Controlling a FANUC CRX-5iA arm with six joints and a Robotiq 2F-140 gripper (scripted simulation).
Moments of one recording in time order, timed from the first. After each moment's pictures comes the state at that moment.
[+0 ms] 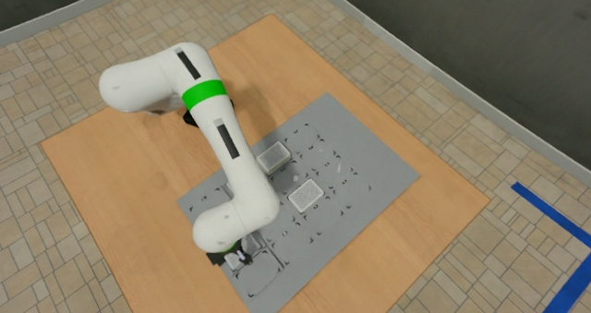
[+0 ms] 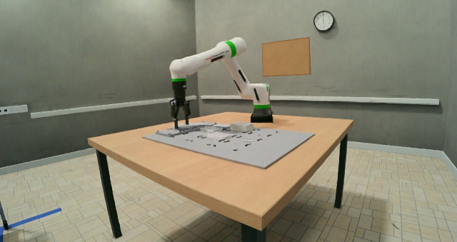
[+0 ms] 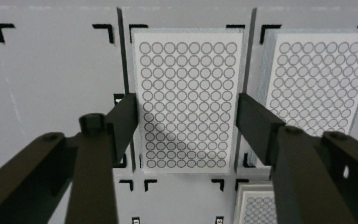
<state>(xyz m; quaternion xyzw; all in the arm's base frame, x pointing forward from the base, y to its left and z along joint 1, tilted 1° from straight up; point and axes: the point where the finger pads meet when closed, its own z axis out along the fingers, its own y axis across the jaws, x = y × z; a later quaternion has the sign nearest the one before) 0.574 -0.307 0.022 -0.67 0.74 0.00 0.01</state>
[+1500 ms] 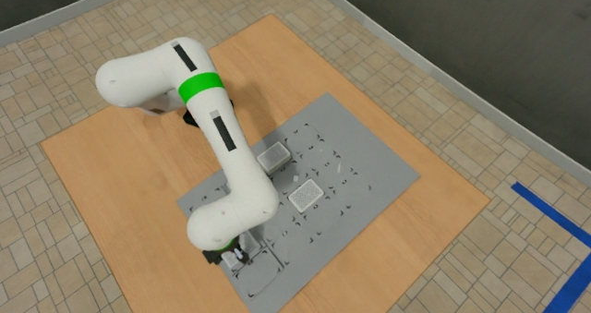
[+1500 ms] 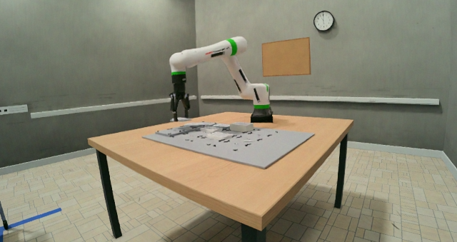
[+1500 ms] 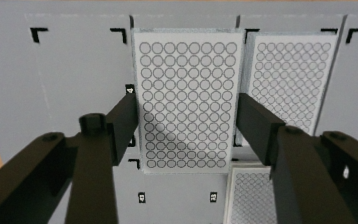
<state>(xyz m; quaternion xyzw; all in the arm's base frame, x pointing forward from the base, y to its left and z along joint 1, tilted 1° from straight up) 0.574 -0.308 0.065 -0.67 0.74 0.00 0.01</state>
